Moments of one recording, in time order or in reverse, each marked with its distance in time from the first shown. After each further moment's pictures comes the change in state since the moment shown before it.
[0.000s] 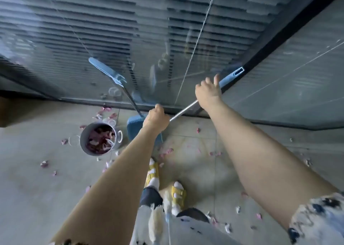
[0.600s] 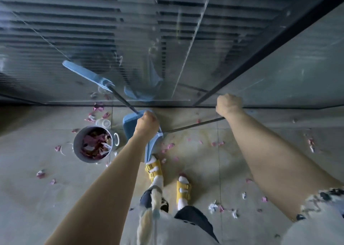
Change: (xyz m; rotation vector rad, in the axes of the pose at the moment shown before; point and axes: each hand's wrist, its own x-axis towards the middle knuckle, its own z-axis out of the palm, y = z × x) left_hand 0.069 -0.038 0.016 -0.015 -0.037 -0.081; right_hand 0.018 0.025 0.085 0.218 -0.320 0.264
